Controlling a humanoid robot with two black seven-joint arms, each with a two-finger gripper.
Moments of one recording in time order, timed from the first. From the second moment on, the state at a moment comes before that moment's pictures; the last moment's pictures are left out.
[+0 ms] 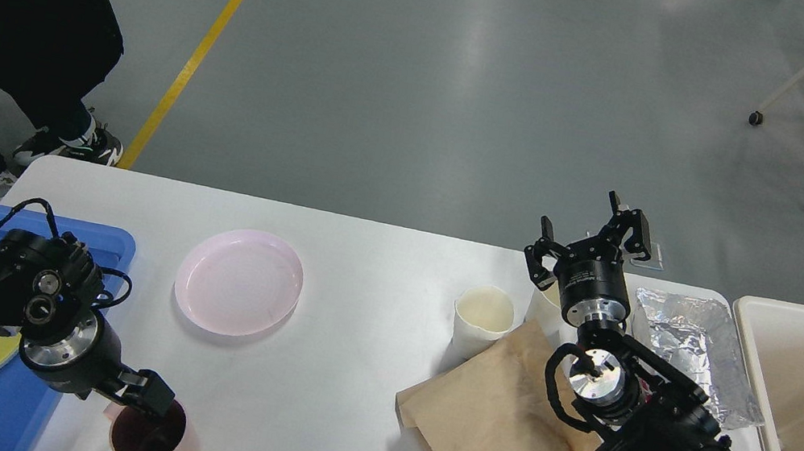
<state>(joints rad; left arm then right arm) -1.22 0.67 0.52 -1.37 0.78 -0.53 0.34 0.72 -0.02 0.47 0.46 0.33 0.26 0.60</state>
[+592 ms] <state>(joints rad) -1.15 0.62 0.52 -1.31 0.82 -0.53 0.34 0.72 -0.02 0.47 0.46 0.33 0.26 0.60</state>
